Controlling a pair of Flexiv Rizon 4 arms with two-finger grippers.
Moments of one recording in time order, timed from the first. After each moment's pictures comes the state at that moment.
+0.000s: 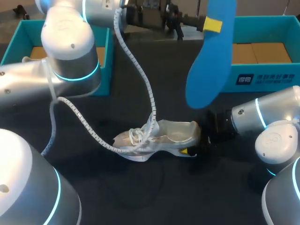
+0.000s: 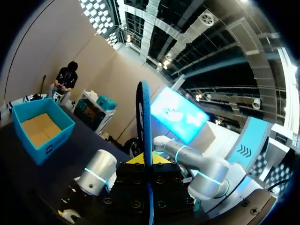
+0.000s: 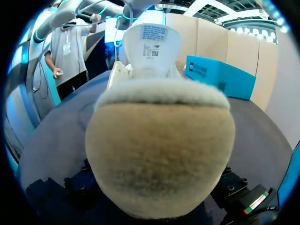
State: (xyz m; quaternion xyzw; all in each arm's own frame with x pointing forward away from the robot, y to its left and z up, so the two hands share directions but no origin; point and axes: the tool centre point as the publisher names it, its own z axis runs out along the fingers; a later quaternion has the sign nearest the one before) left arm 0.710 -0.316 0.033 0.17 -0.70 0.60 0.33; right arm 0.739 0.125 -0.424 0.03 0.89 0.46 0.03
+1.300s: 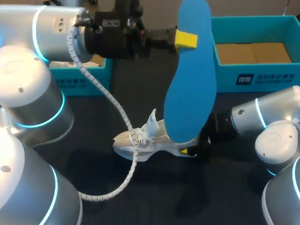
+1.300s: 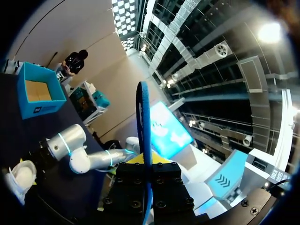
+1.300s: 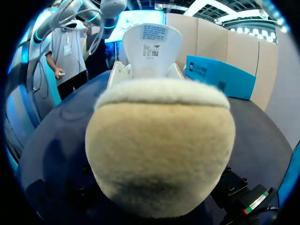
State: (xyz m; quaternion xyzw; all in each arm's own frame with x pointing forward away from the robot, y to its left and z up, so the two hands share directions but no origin) left arm 0.609 -0.248 0.068 0.26 -0.63 0.60 0.42; right arm 0.739 0.125 -0.424 0.03 0.89 0.46 0.04
